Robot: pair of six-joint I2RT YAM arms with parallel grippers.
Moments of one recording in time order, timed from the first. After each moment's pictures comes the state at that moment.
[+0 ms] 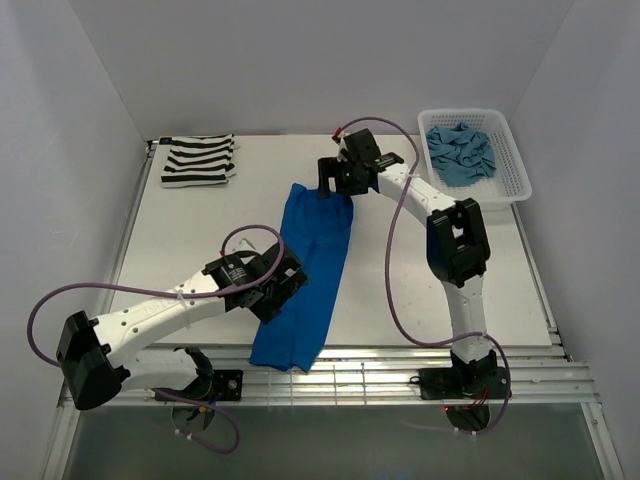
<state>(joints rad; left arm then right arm) -0.96 1.19 0.94 -0.90 -0.28 -1.67 0.51 2.22 1.87 -0.47 -0.24 0.26</state>
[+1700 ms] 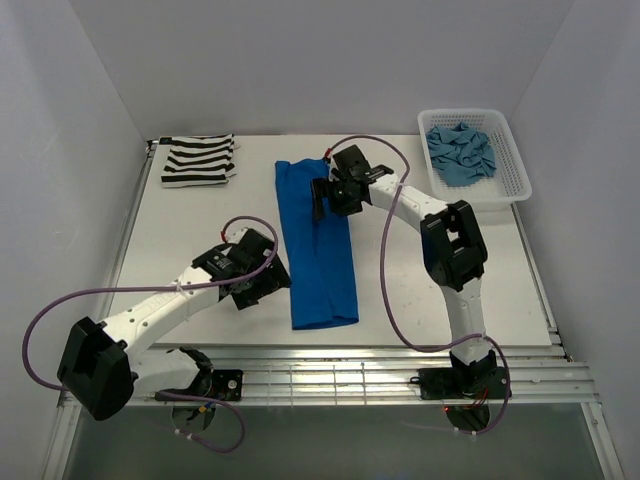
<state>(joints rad) -0.67 1.20 0.83 -0.77 -0.19 -1.06 0.57 2.18 1.76 -0.52 -0.23 0.26</state>
